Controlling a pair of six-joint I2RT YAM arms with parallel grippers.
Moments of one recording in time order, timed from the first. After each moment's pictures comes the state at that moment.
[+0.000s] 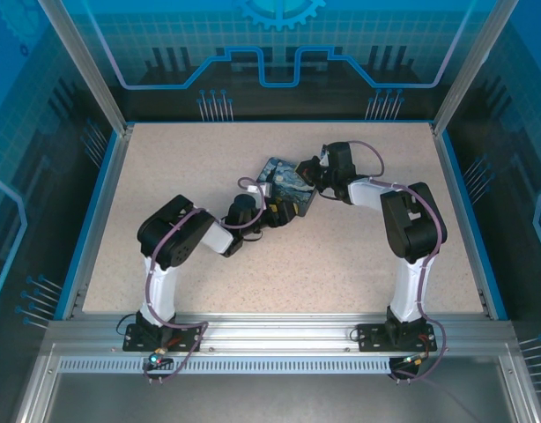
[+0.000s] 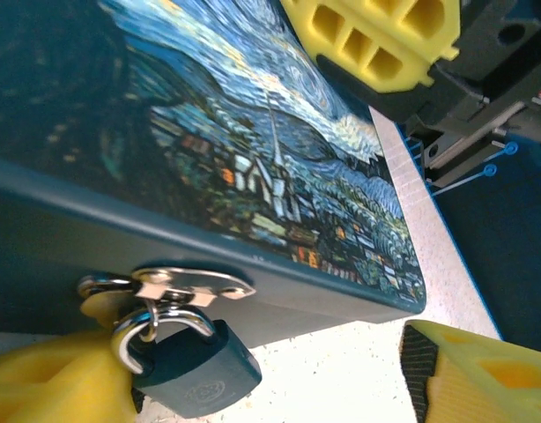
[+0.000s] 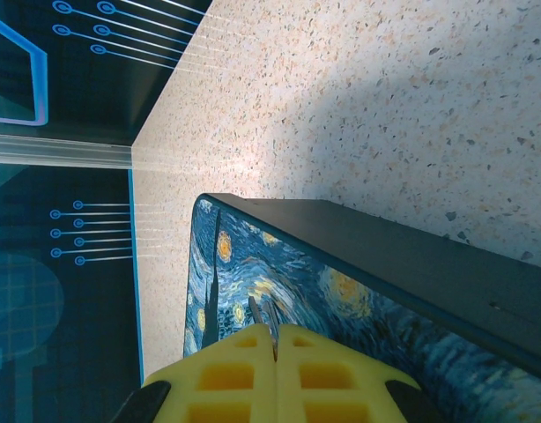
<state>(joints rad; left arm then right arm) -0.55 2.06 0.77 0.99 0.31 -0.80 0.31 1.99 1.21 0.22 -0.42 1.02</state>
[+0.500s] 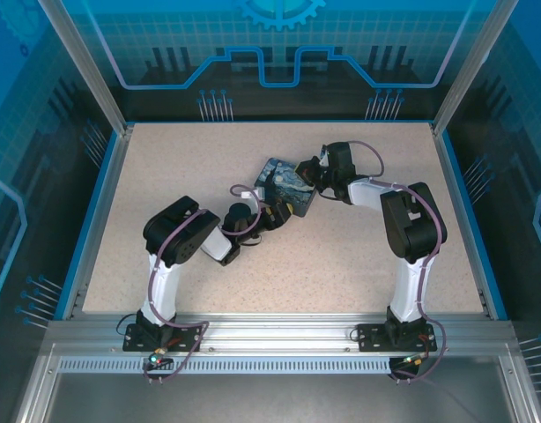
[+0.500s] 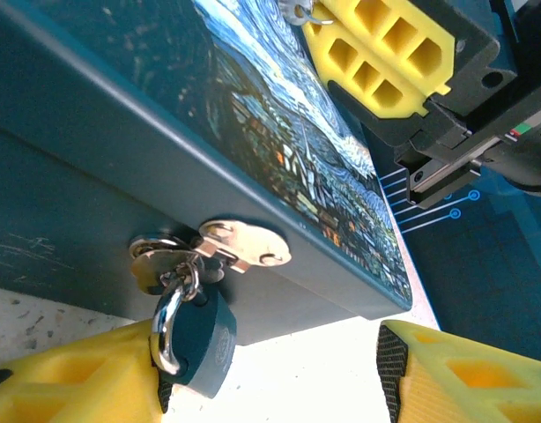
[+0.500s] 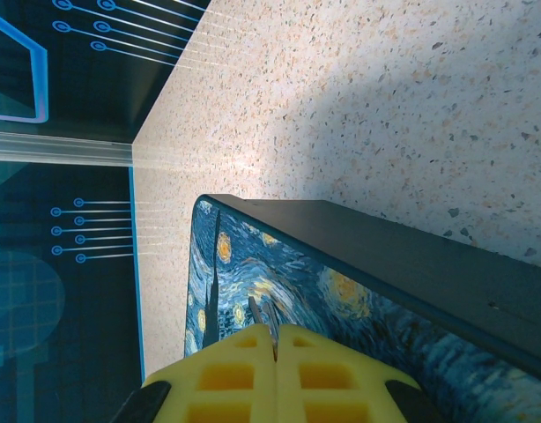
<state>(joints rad) -0.56 2.11 0.70 1.20 0.25 -0.93 0.31 1.99 1.21 0.21 -0.43 1.02</state>
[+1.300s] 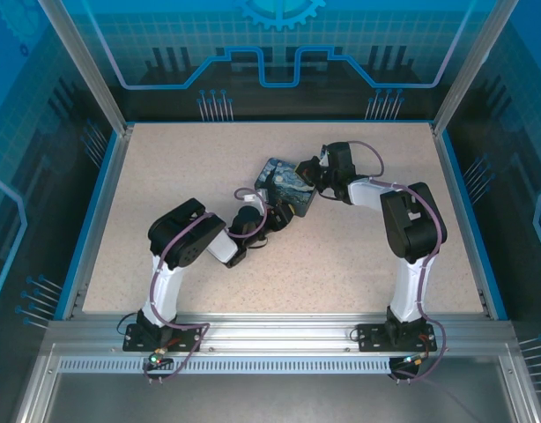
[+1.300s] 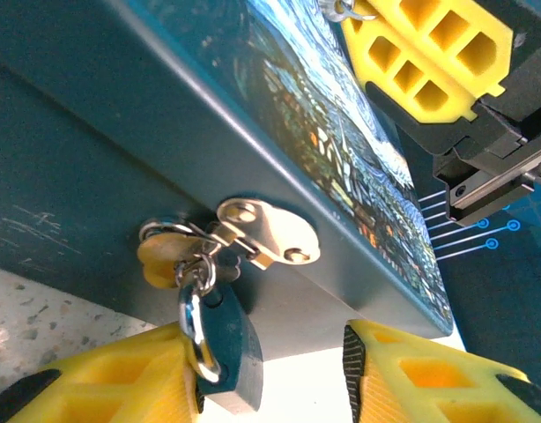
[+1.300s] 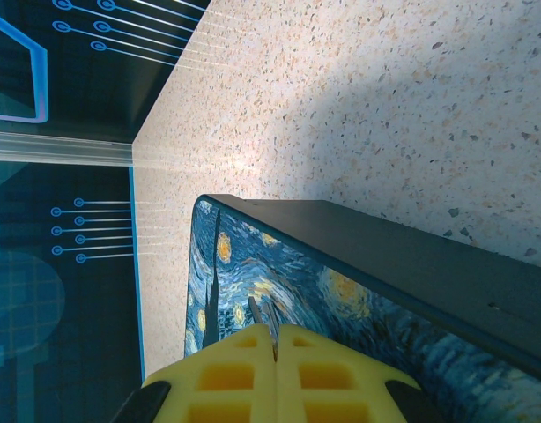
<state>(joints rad) -0.63 2.11 0.72 1.14 0.08 -0.96 0.31 2.00 1.21 0.22 -0.43 1.02</state>
